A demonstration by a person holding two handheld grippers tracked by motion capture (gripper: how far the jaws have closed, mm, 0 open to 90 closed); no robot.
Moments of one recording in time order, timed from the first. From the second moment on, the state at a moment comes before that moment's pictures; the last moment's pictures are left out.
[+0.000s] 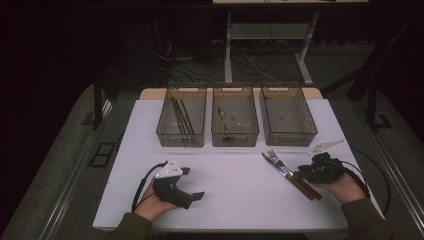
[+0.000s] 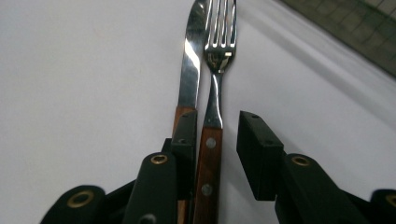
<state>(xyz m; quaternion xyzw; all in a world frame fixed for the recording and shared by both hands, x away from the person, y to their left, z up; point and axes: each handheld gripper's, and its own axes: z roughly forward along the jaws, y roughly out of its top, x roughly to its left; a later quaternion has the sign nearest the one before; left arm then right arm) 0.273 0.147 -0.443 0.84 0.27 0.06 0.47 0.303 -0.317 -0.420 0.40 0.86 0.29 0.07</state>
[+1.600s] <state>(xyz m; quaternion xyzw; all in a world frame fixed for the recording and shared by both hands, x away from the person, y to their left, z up) 0.274 0.145 -0.444 0.84 0.27 0.06 0.47 0.347 -0.284 -0.420 0.40 0.91 0.08 -0.02</state>
